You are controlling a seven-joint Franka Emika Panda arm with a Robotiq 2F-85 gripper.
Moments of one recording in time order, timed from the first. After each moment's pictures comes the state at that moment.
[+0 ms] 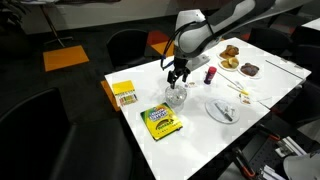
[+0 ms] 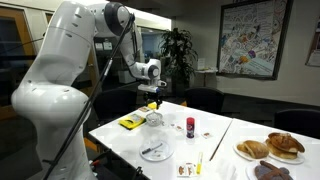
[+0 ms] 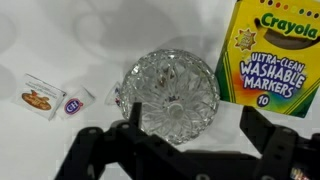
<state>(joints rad) 0.12 0.49 0.09 -1.92 0.03 2.32 0.05</state>
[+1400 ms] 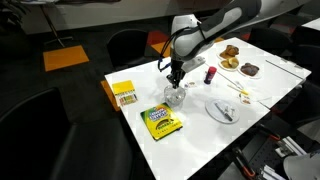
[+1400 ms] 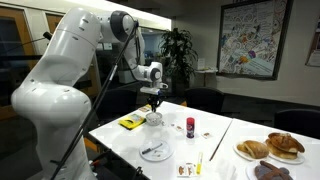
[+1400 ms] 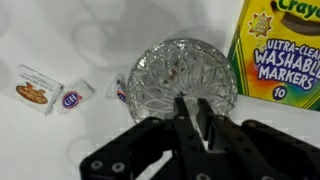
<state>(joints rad) 0.12 0.57 0.08 -1.84 0.00 2.31 0.06</state>
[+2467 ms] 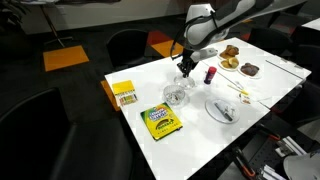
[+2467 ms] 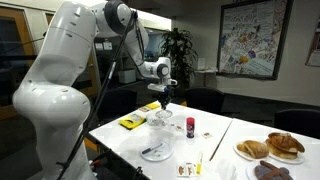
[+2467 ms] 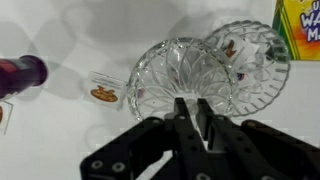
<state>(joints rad) 0.09 0.49 -0.02 -1.90 0.01 2.34 0.16</state>
